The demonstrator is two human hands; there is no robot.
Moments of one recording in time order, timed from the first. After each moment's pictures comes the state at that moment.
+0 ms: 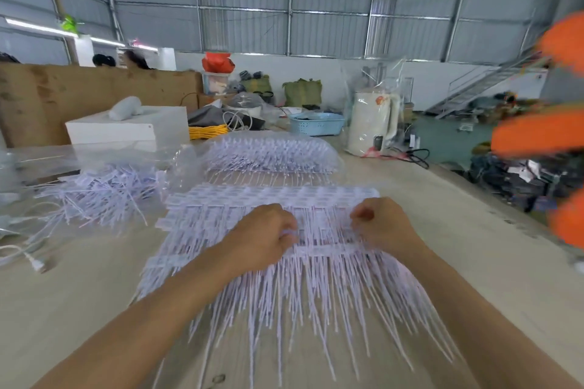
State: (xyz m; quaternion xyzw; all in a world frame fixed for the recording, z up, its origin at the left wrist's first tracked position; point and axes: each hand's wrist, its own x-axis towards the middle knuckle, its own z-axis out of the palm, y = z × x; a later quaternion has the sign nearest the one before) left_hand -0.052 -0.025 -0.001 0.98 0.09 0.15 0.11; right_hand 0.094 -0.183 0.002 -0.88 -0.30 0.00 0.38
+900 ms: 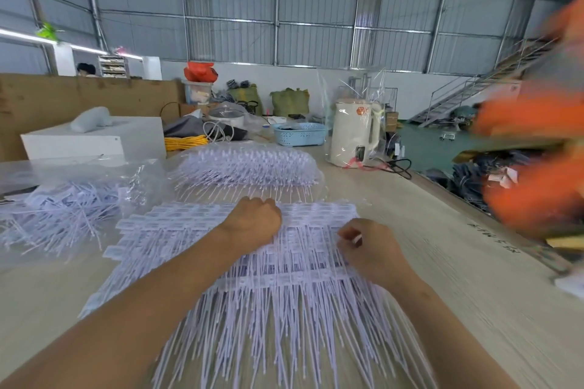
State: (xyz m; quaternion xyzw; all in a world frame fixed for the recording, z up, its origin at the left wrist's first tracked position) left_hand 0.031 -0.010 0.008 0.95 0.11 0.06 -0.29; right_hand 0.121 -0.199 -0.019 -0.86 -0.36 -0.07 0.35
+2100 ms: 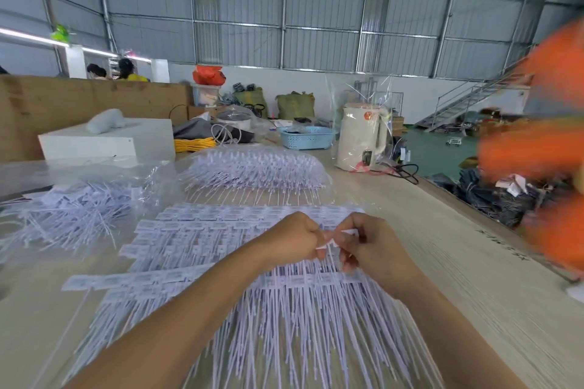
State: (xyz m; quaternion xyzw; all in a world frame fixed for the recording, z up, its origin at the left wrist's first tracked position) left_hand 0.013 -0.058 0.018 0.89 0.11 0.07 0.44; right_hand 0.093 -0.197 -0.001 -0.71 -0.37 0.11 0.59
